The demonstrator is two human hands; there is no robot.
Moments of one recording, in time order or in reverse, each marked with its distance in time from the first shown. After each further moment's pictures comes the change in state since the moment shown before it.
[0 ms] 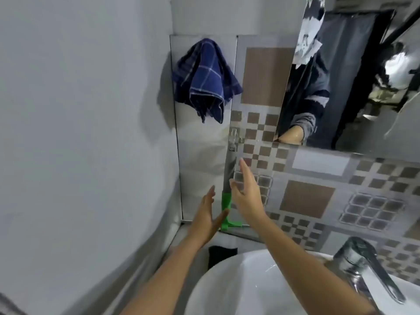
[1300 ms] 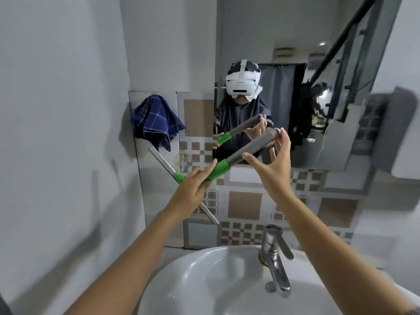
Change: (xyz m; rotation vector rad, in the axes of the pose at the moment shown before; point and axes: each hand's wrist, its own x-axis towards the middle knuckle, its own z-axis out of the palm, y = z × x) left_hand -0.017 0.171 -0.011 0.225 -0.049 0.667; right_hand -0.045 -0.101 -0.202 0.065 0.480 -0.274
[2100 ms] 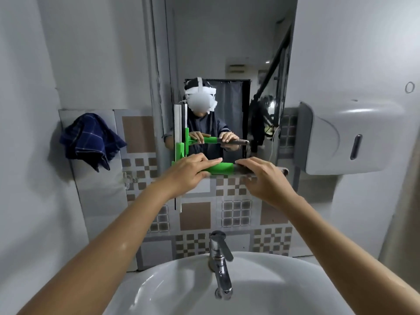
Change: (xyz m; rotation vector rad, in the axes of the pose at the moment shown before) left_hand 0.094 0.110 0.032 0.278 -0.218 0.402; right_hand 0.011 -0.004 -0.147 -0.894 -0.316 -0.416
